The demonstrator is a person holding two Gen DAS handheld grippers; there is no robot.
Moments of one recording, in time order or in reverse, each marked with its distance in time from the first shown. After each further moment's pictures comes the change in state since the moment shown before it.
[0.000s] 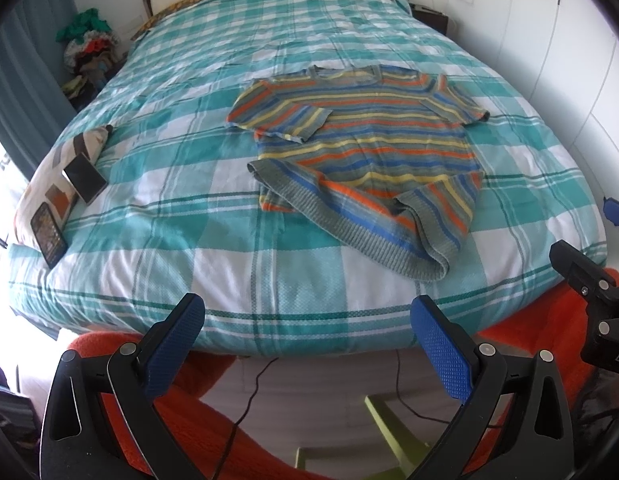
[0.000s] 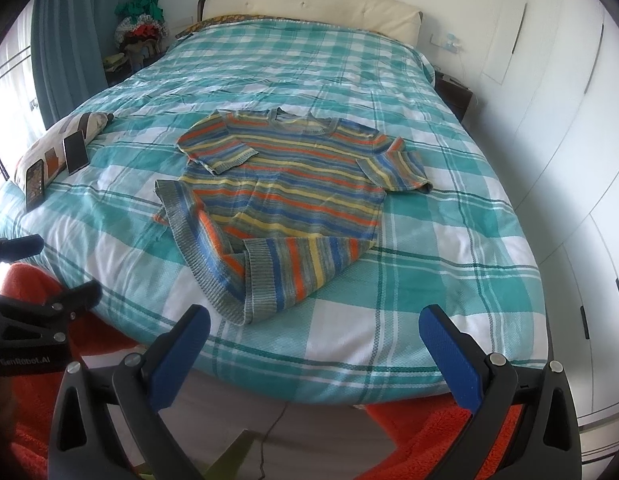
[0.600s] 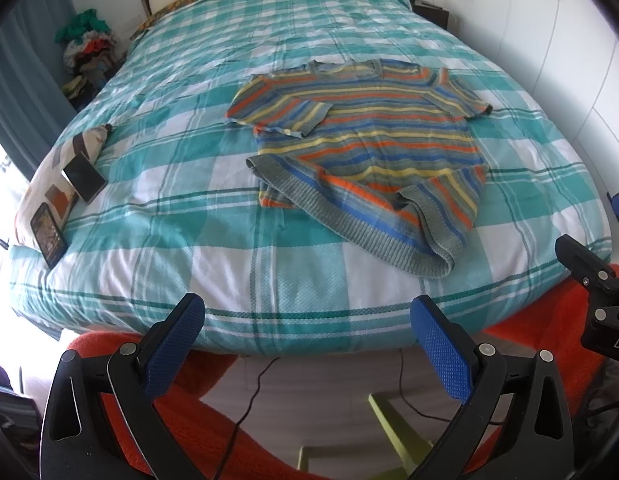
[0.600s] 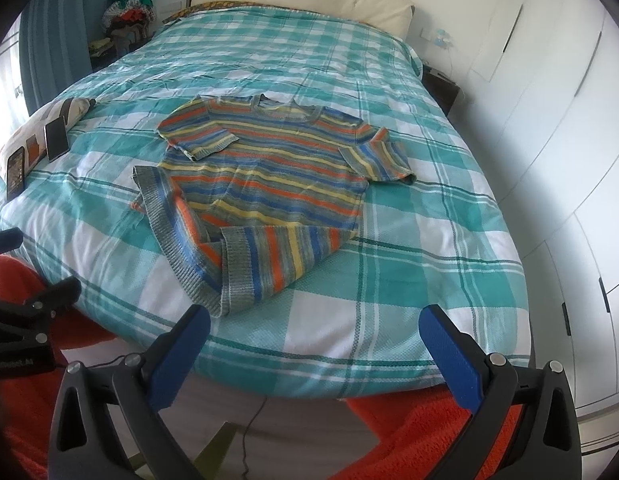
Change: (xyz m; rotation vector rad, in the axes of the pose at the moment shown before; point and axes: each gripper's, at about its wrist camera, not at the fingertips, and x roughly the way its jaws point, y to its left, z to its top) left arm 0.008 -0.002 -0.002 0.006 0.011 0.009; right arm 0.008 -0.001 0.000 -0.018 0.049 -0.090
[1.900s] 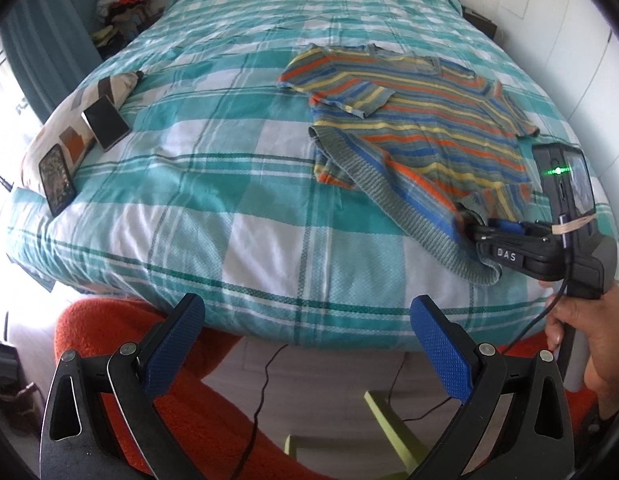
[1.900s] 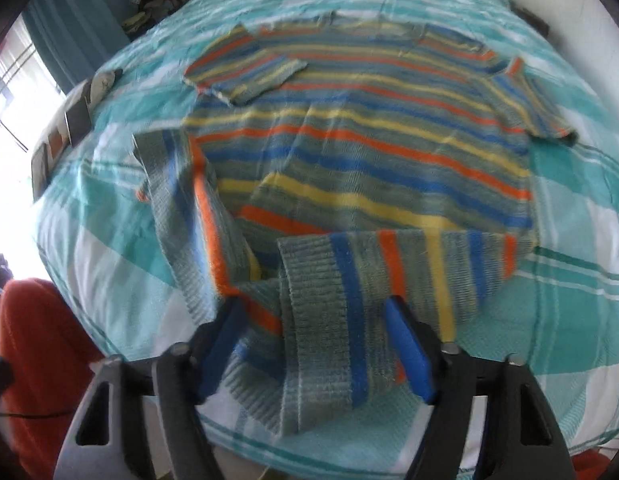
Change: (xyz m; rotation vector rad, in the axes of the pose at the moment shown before) left arm 0.026 0.059 -0.009 -0.171 0.076 0.023; right arm 0.189 0.062 0.033 -0.010 0.238 0.324
